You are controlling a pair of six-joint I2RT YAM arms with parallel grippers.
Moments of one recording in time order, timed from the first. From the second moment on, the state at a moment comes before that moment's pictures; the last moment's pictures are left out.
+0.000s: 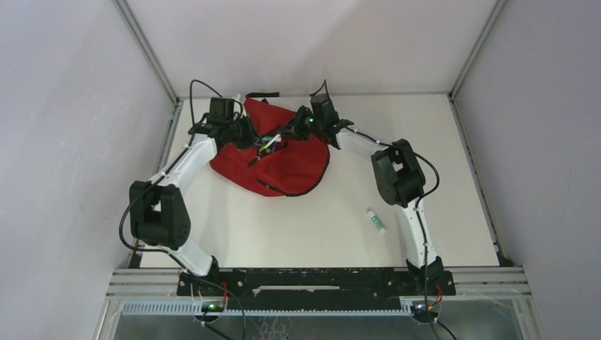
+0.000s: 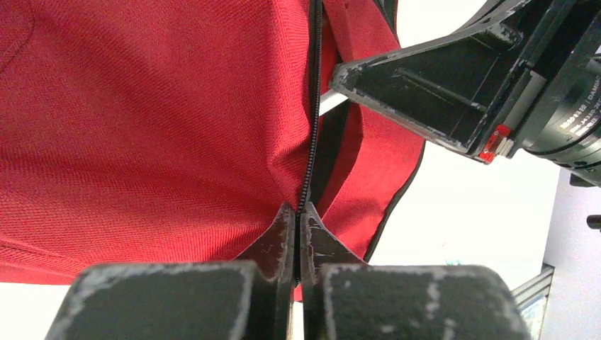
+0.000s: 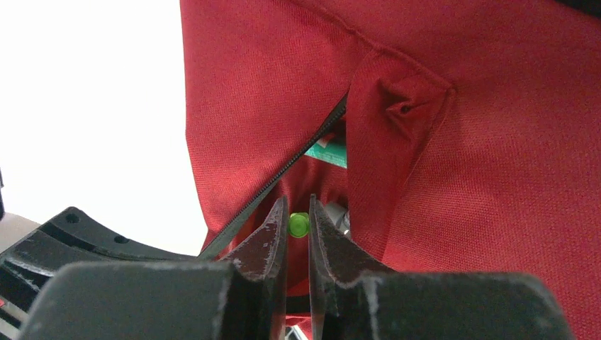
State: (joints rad) left arm -0.20 1.63 1.32 -0.48 0.29 -0.47; right arm 0.54 2.27 1.77 0.01 -0.46 1.08
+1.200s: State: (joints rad) left arm -0.20 1.62 1.34 -0.49 0.32 -0.47; right arm 0.60 1.89 1.74 -0.47 -0.05 0.69
